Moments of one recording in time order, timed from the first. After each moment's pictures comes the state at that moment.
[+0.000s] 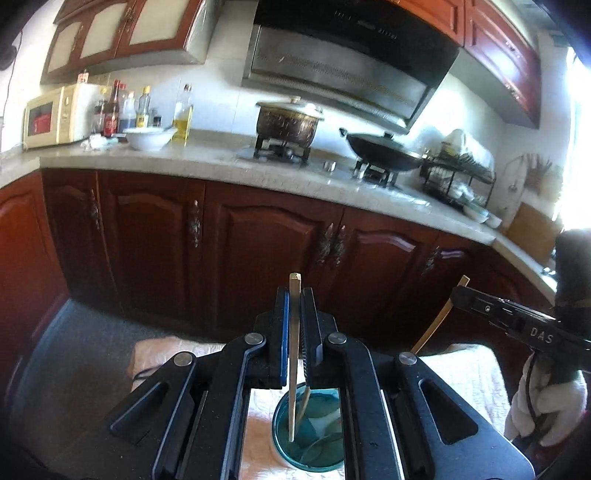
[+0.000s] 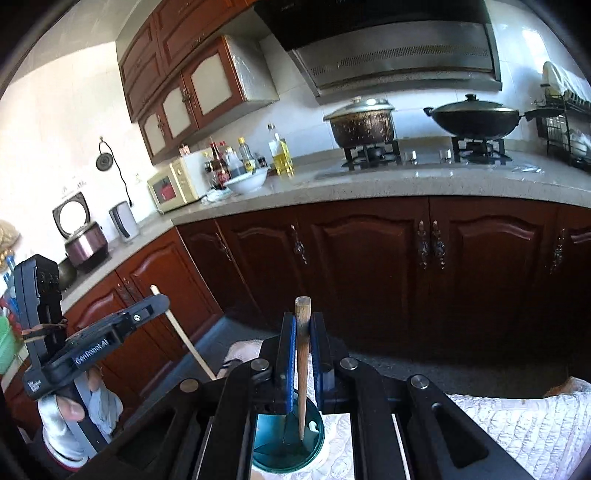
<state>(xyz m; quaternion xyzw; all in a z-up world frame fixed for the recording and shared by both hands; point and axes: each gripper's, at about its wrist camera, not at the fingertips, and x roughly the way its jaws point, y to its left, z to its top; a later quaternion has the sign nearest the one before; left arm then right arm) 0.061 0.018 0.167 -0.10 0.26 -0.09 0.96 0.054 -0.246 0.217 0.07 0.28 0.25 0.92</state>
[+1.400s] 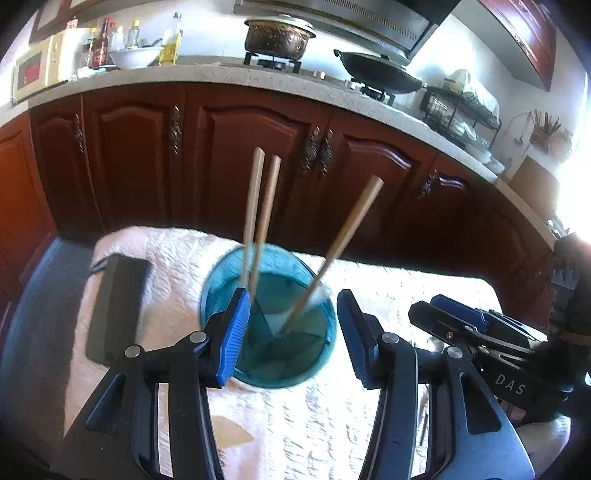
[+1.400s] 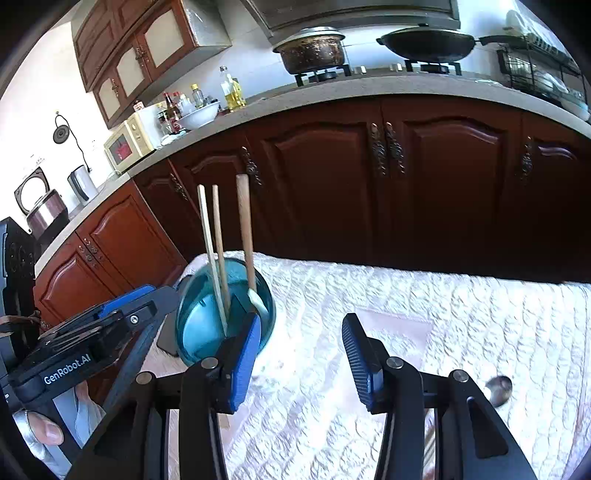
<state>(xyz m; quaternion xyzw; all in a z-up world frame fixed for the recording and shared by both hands) 0.024 -0.059 0.077 -0.10 0.37 -0.10 0.92 0.010 -0.274 0.081 0.07 0.38 0.18 0.91</state>
